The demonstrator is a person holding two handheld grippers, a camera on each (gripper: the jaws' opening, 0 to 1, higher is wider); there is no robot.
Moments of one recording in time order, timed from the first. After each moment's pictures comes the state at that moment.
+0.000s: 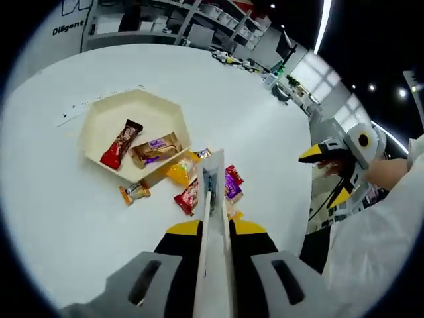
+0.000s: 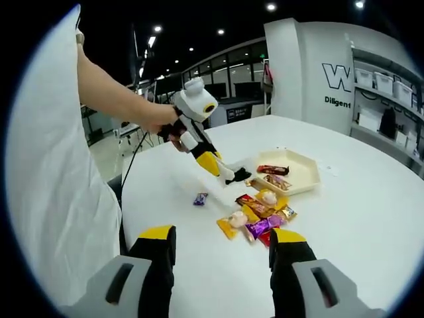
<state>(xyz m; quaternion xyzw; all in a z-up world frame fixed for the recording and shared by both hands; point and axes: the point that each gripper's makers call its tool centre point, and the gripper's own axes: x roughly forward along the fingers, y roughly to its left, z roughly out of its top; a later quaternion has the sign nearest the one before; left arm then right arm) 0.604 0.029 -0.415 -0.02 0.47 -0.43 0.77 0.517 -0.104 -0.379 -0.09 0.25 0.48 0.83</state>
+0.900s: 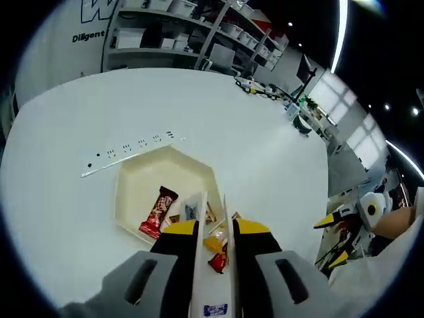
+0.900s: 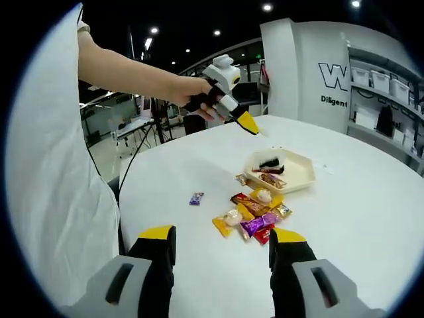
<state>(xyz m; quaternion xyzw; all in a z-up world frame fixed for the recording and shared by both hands) 0.714 0.024 -0.362 -0.05 0.44 -0.37 0.82 0.522 -0.114 -0.381 -0.08 0.25 0.47 0.84</state>
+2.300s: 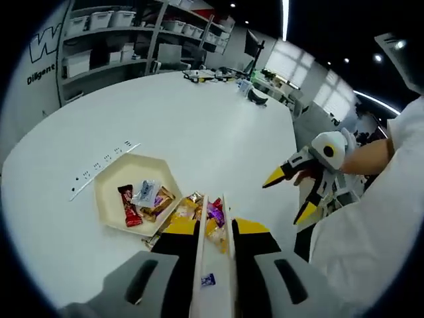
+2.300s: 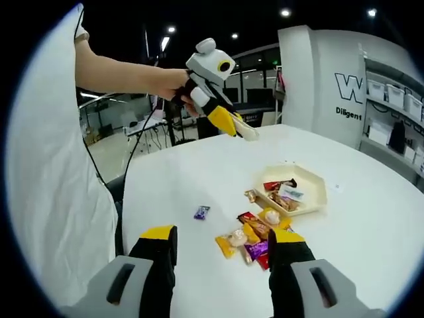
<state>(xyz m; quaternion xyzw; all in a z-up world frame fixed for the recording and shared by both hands) 0.620 0.021 -0.316 0.06 0.40 -0.50 0.77 0.536 -0.079 -0.361 -0.10 0.22 0.52 0.82</state>
